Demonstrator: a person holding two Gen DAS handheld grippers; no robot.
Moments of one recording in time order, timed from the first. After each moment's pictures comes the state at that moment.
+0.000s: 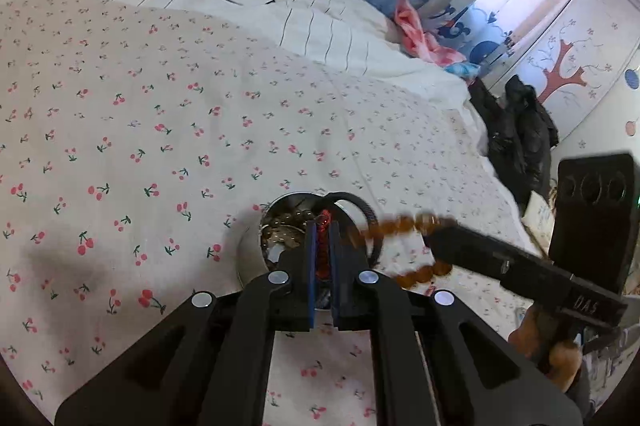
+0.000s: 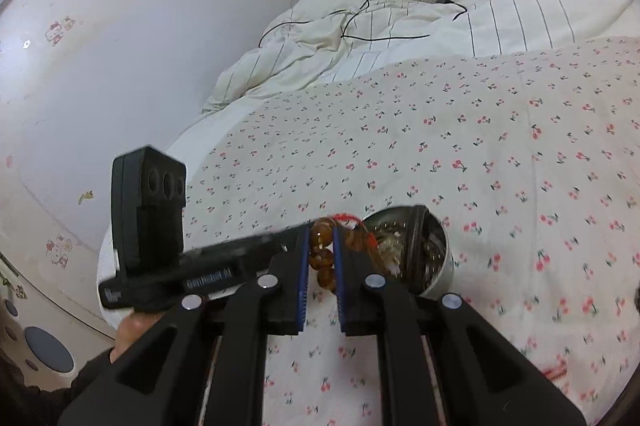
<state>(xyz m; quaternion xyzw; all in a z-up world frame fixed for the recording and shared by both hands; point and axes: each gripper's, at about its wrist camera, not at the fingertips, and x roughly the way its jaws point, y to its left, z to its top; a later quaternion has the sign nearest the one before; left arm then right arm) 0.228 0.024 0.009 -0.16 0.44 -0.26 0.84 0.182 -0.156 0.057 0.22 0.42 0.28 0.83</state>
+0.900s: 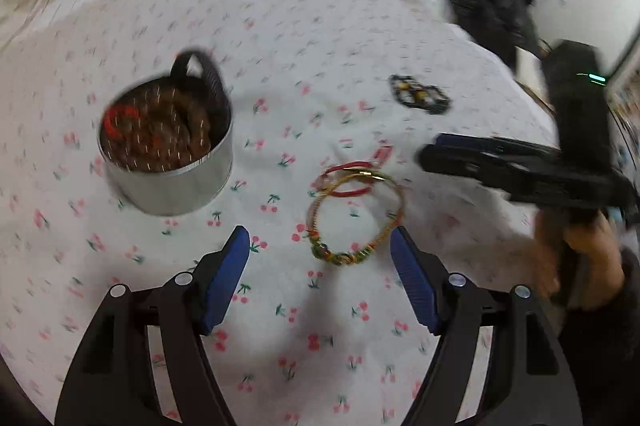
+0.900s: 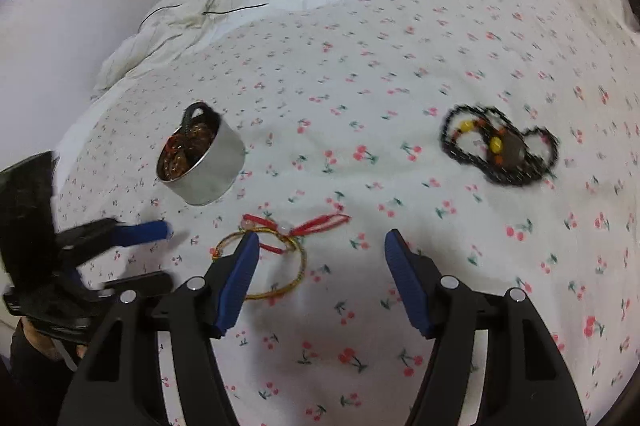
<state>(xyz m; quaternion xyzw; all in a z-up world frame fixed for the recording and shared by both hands) 0.144 -0.078 -0.024 0.02 0.50 -0.32 0.80 0.096 -0.268 0.004 0.16 0.49 0.10 0.85</state>
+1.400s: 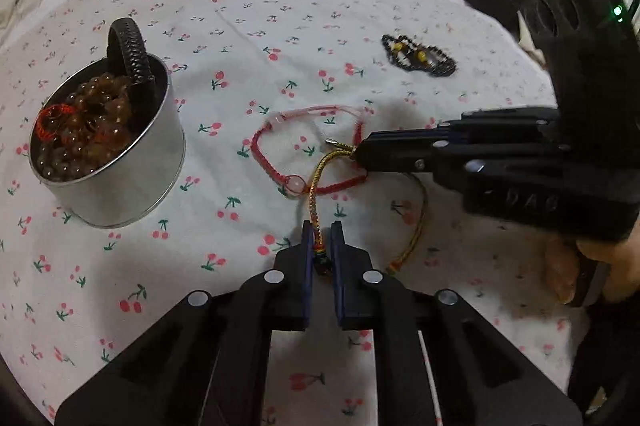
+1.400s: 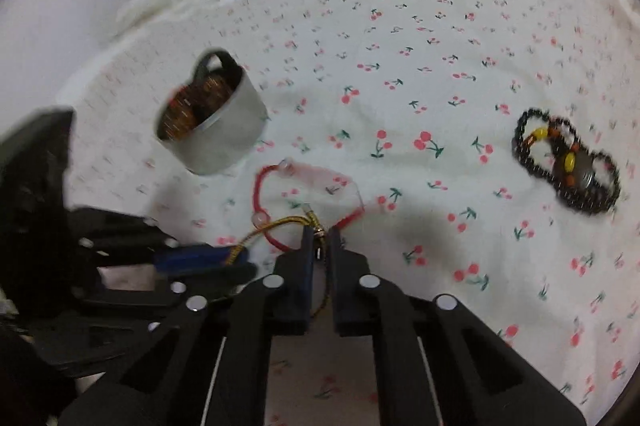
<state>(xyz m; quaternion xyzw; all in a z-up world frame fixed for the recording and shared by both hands) 0.139 -0.109 -0.046 0.07 0.50 -0.35 0.78 0.112 -0.240 -0.024 0.14 0.52 0.15 0.83</state>
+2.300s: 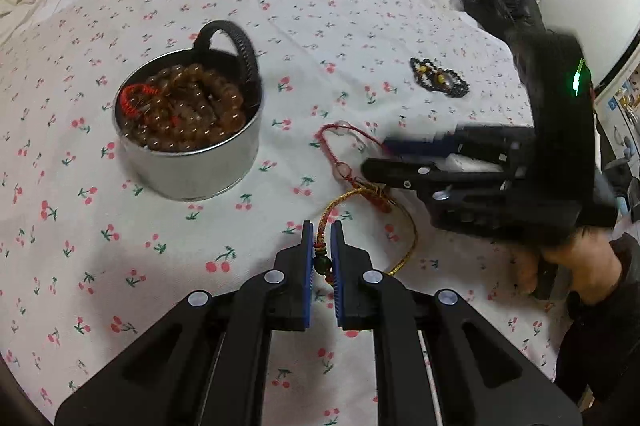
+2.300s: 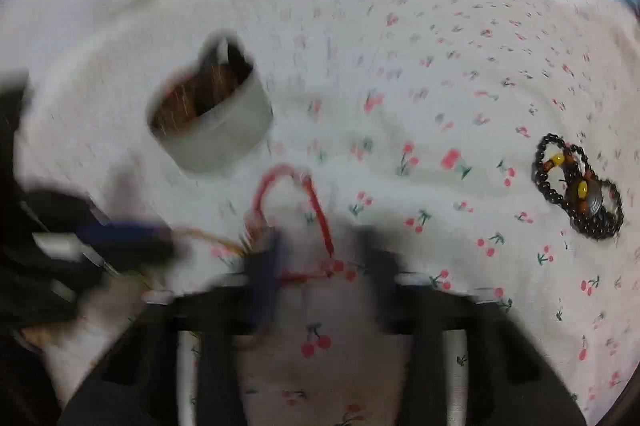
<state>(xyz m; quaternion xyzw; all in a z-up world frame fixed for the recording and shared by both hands) 0.147 -0.061 -0.029 0.04 0.51 -0.33 0.79 0.124 -0.192 -0.031 0.04 0.53 0.12 0.84</state>
